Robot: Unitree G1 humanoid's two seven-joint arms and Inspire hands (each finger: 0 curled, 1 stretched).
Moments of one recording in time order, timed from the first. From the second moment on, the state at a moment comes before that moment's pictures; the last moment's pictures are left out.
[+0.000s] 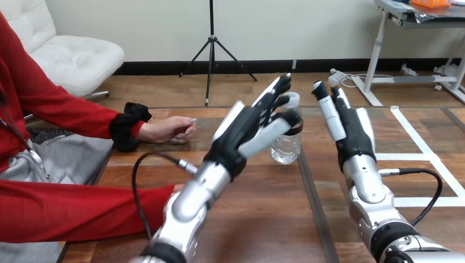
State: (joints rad) left arm -0.70 -0.07 0.00 1.22 0.13 -0.78 -0.26; right arm -0.78 -0.16 -0.16 1.35 -0.12 -0.47 -0.13
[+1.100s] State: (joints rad) left arm -0.81 -0.07 -0.02 1.30 0.16 -0.65 -0.18; right arm -0.77 -0.18 -0.22 1.35 -0.05 -0.54 -0.10
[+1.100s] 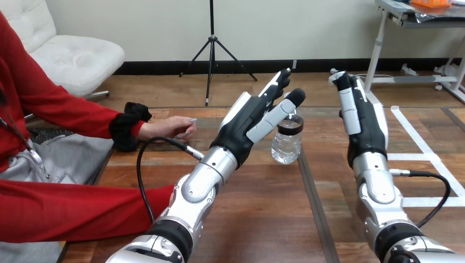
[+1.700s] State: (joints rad) left arm -0.81 -0.06 0.02 1.31 0.15 -0.62 -0.20; right arm -0.76 -0.21 -0.25 1.35 -0.03 -0.54 -0.08
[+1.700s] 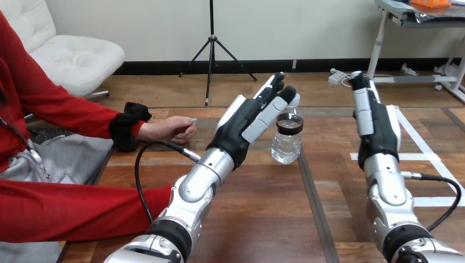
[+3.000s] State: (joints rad) left arm -0.86 -0.05 0.01 1.34 0.20 -0.48 -0.09; right arm -0.75 -0.23 -0.26 1.35 -0.01 -0.50 -0.02
